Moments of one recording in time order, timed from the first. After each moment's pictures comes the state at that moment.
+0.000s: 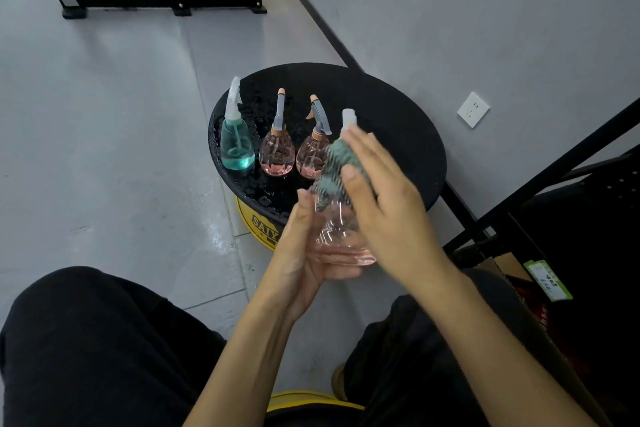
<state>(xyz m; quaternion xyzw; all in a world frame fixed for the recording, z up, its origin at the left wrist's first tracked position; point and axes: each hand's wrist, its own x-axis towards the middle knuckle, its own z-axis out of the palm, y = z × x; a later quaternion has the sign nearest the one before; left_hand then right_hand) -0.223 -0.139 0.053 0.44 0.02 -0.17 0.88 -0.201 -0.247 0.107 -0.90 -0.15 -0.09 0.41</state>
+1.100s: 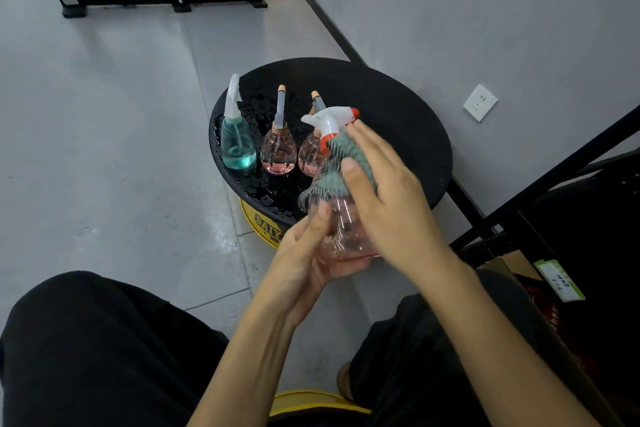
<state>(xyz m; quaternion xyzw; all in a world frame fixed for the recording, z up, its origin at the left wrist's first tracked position) -0.218 -0.138 0.042 0.43 0.01 -0.17 0.89 -0.186 -0.250 0.105 -0.91 -0.12 -0.07 0.40</state>
